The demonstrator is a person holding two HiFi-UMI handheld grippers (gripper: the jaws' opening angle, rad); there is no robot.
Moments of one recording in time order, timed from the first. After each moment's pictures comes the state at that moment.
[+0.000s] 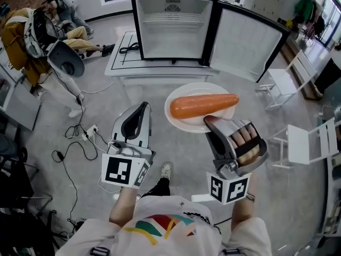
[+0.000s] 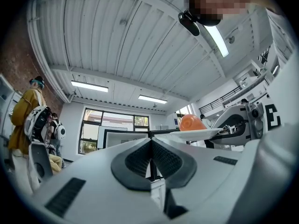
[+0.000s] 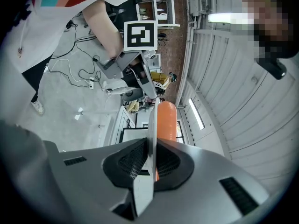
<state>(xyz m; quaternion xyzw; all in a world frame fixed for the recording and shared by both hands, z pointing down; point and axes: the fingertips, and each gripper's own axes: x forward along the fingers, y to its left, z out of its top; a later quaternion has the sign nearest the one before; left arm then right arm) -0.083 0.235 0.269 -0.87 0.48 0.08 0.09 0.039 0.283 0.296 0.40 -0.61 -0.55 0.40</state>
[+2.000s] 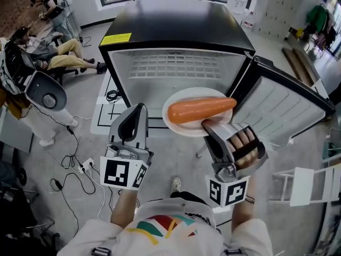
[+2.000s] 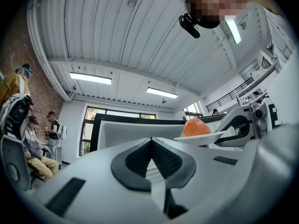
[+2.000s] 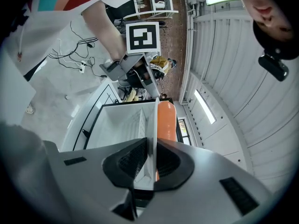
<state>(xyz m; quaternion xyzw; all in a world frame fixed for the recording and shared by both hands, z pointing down) -0.052 -0.191 0.259 -0.86 0.50 0.08 0.09 0.077 -0.141 0.294 0.39 -0.62 -0.55 0.40</state>
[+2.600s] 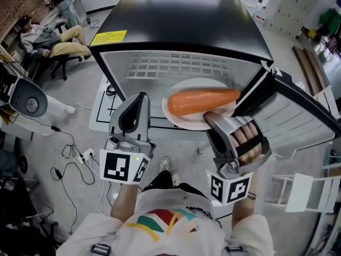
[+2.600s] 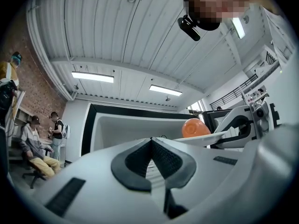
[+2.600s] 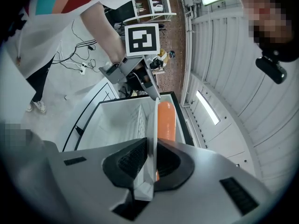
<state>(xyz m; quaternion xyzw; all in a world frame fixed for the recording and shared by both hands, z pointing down) -0.042 -0.249 0.263 -0.85 0.52 0.07 0.09 0.081 -0.202 0.299 0.37 -0.64 -0.55 0.39</state>
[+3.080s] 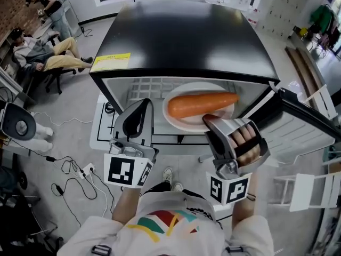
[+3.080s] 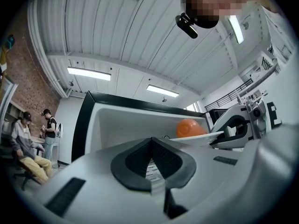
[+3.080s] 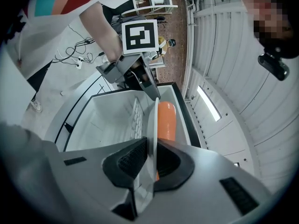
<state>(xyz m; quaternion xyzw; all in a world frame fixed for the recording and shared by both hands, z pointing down) -0.049 -0.299 0.263 -0.86 0.49 0.08 0.09 0.064 -0.252 0.296 0.38 -0.63 -0.54 0.41</state>
